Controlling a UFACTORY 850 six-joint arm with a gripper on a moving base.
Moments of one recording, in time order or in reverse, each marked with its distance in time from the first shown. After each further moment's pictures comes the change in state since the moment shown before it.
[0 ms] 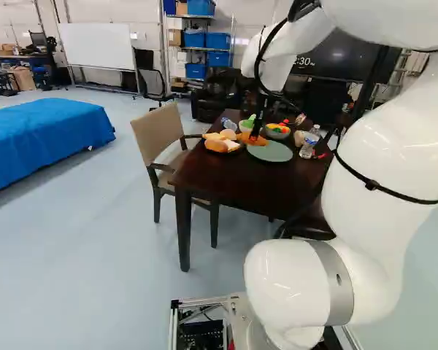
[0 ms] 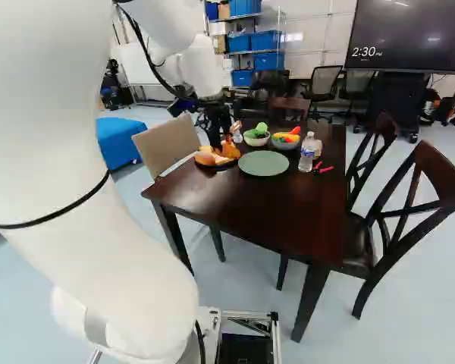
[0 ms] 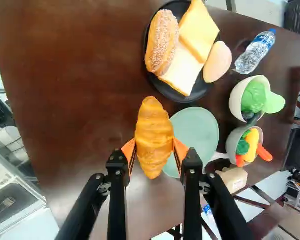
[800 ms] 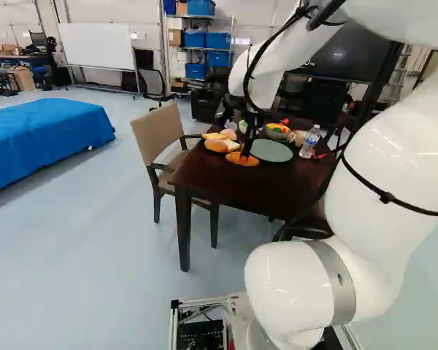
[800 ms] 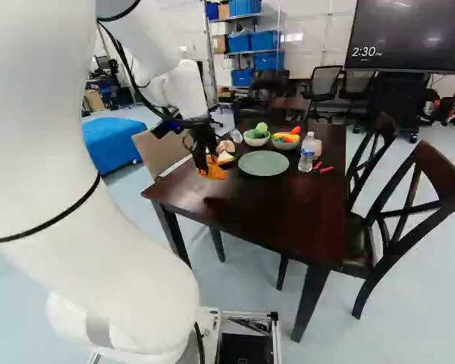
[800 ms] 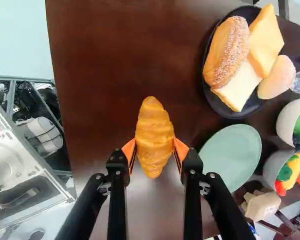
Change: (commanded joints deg) arm 5.1 3.7 10.5 0.0 0.0 0.0
